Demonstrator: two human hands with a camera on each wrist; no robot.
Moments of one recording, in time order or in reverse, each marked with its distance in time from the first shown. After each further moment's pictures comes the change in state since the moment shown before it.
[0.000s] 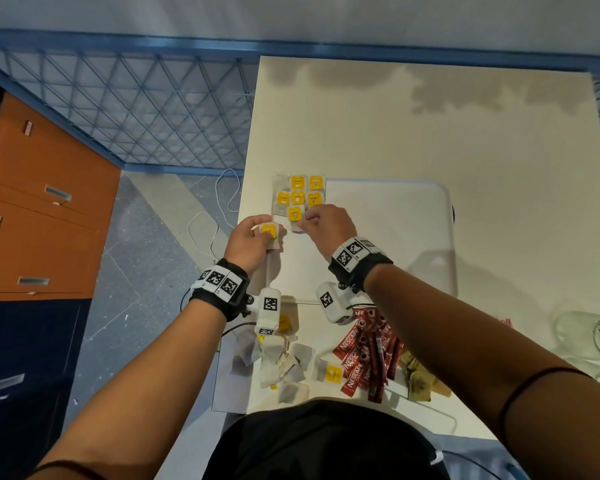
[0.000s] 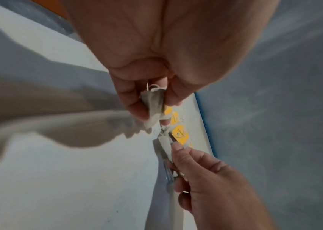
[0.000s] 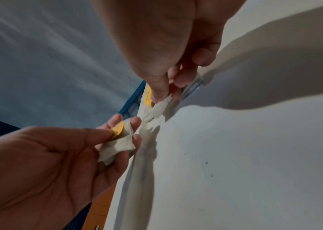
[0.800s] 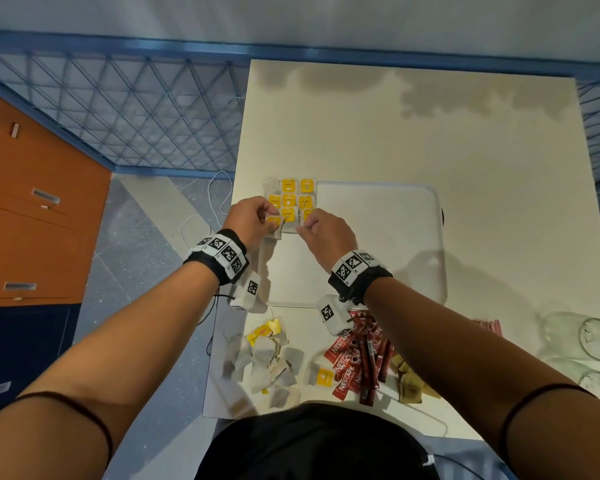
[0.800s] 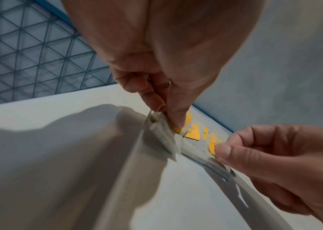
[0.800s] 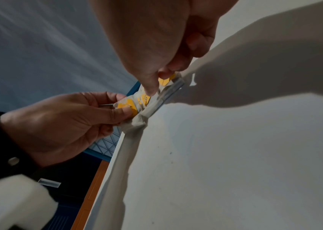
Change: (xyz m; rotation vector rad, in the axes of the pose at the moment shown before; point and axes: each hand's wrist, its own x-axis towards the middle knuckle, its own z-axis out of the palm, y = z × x) left_hand 0.046 0.026 0.007 0.794 -0.058 0.324; right_hand -0.017 0.012 -0.006 -0.090 0.057 0.014
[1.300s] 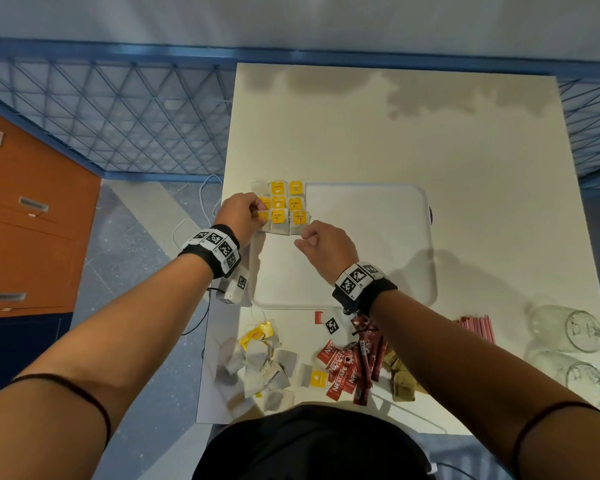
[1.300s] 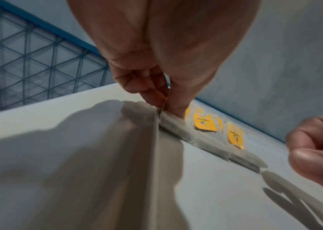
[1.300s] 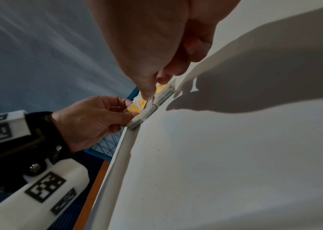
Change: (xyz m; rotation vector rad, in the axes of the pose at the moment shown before) left_hand 0.022 0.001 0.001 0.155 0.000 0.051; right_hand -0.017 0.023 -0.005 0.042 -0.012 -0.013
